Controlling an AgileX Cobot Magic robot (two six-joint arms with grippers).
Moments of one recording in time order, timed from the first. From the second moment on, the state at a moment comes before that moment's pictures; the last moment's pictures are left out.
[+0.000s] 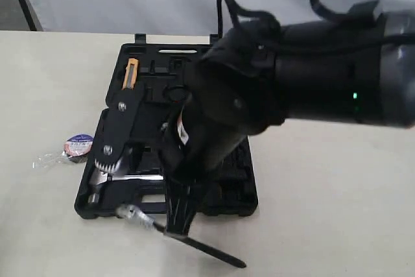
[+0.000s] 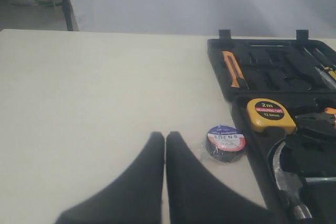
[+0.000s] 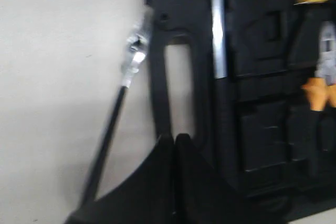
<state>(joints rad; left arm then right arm) -0.40 1.30 -0.96 0.82 0.66 -0.60 0.86 1.68 -1.18 -0.08 0.76 -0.45</state>
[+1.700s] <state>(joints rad) -0.40 1.30 -0.96 0.82 0.66 -0.60 0.99 2.03 -1.27 0.12 0.82 -0.53</state>
